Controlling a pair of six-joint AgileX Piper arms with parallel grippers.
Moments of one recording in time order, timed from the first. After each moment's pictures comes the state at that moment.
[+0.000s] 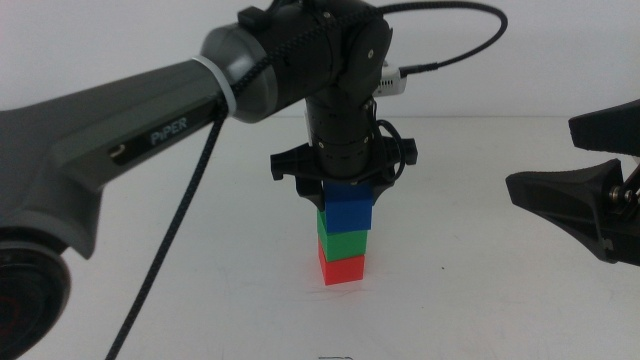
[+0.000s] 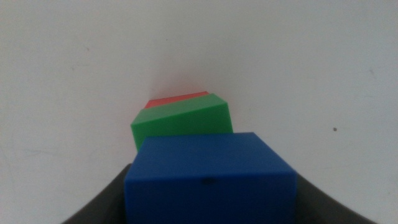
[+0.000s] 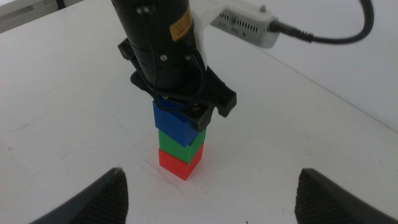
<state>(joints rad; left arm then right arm) -0.72 2.00 -1.86 0.07 1.24 -0.77 0.48 0.88 -0.95 0.29 0.68 -0.44</state>
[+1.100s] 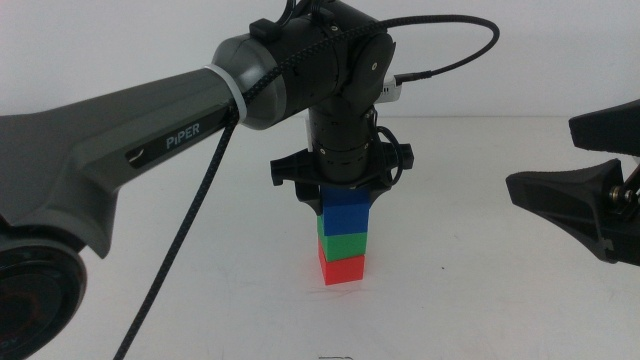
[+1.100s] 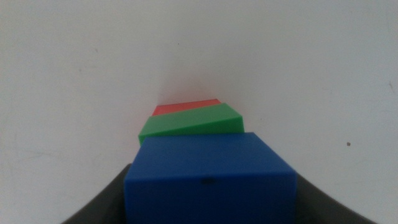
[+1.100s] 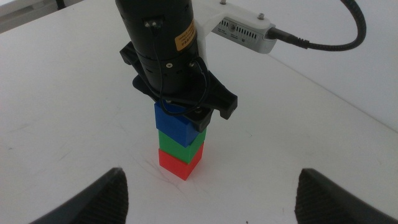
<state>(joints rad) -0.72 2.03 -1.86 0.09 1.24 -0.81 0.48 0.88 -0.95 0.29 0.68 -0.44</state>
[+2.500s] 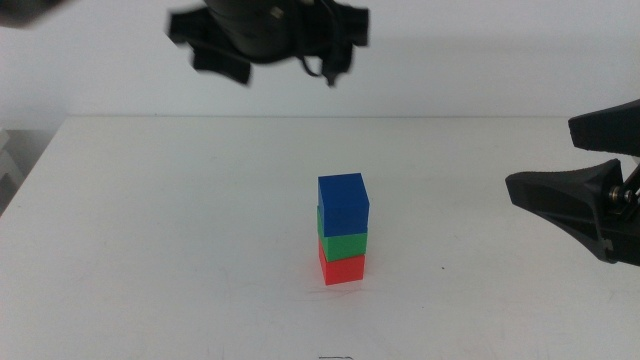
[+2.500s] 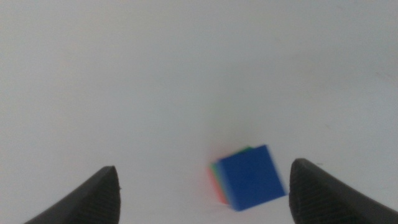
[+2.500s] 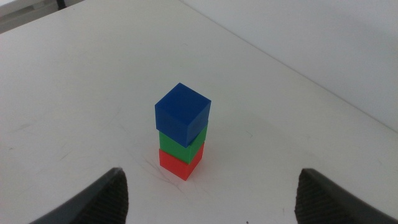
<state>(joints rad) -0.72 1.66 -1.86 0.27 1.26 -0.58 0.48 0.88 -0.95 0.29 0.68 -0.44</state>
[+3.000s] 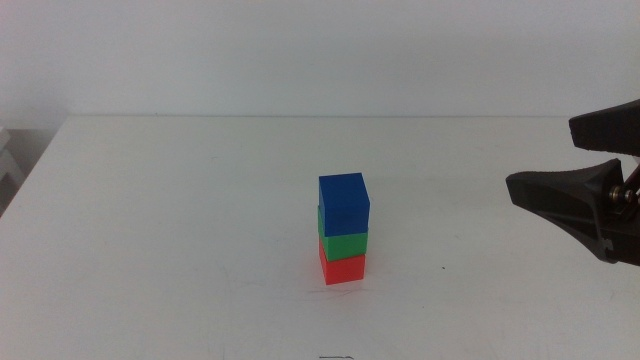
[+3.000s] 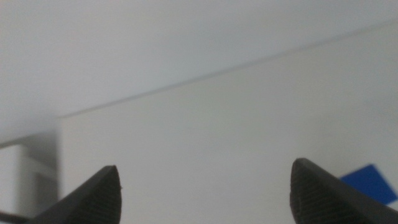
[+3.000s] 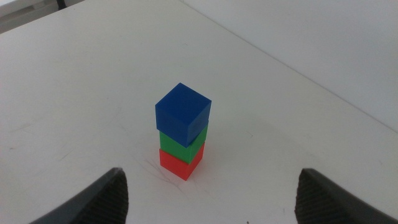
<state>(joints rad) -0.53 1.37 -1.86 0.32 1.26 -0.17 0.48 0.88 -0.95 0.29 0.68 -0.44</state>
